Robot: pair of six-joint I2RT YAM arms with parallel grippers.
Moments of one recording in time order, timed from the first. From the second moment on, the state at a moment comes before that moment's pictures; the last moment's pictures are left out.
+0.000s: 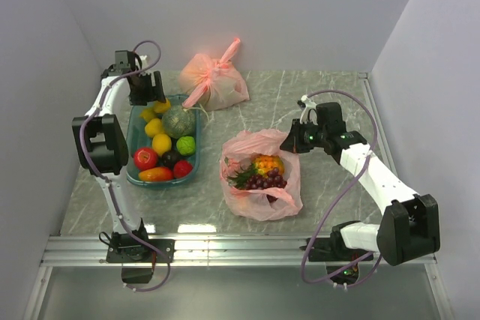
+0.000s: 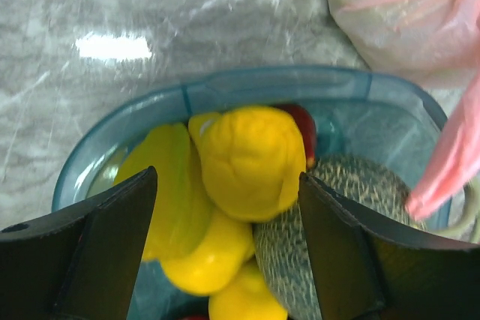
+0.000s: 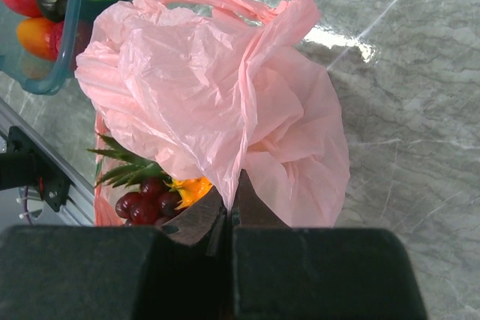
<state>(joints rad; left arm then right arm) 0.10 2.07 1.82 -0.71 0.23 -0.07 0.25 1.25 0.89 -0.40 -0.50 0.25</state>
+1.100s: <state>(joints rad) -0.21 1.61 1.70 -0.69 0.56 -0.02 0.25 1.27 0.90 -0.41 -0.49 0.24</state>
